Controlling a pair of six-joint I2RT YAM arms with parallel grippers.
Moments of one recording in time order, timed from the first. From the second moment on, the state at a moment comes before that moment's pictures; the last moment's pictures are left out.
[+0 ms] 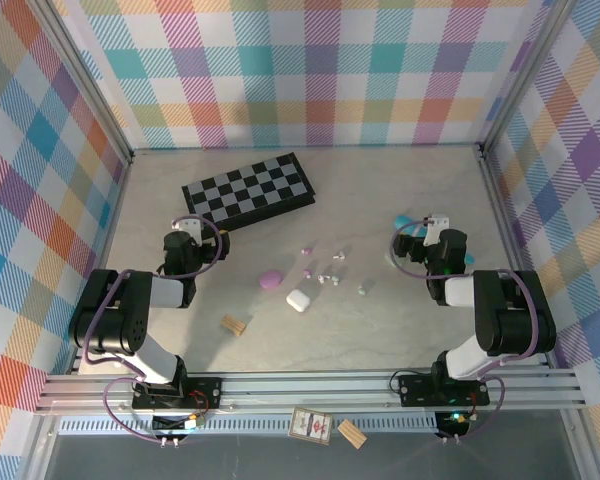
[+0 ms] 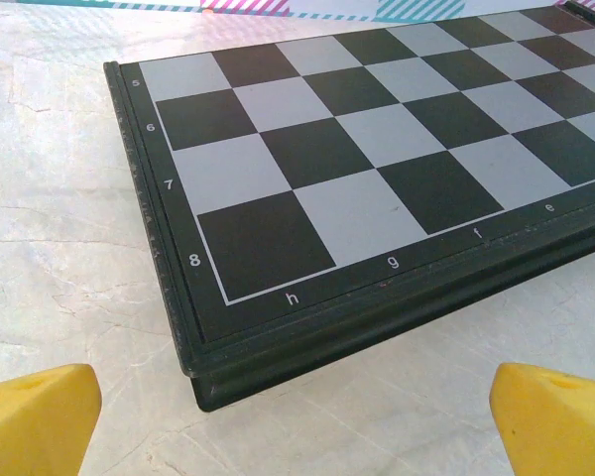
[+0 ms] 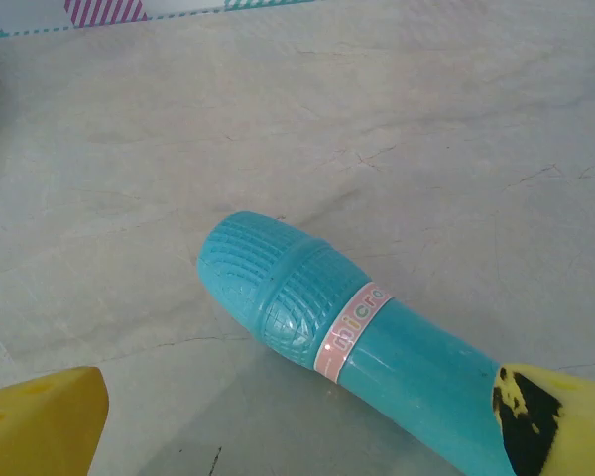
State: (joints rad) left arm -0.05 1.58 0.42 0.75 -0.01 -0.08; right arm -0.01 1.54 0.40 0.71 -0.14 0.05
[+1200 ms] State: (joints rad) left arm -0.09 1.40 0.45 0.54 -0.06 -0.08; right arm 0.03 1.32 0.44 0.49 -0.14 0.04
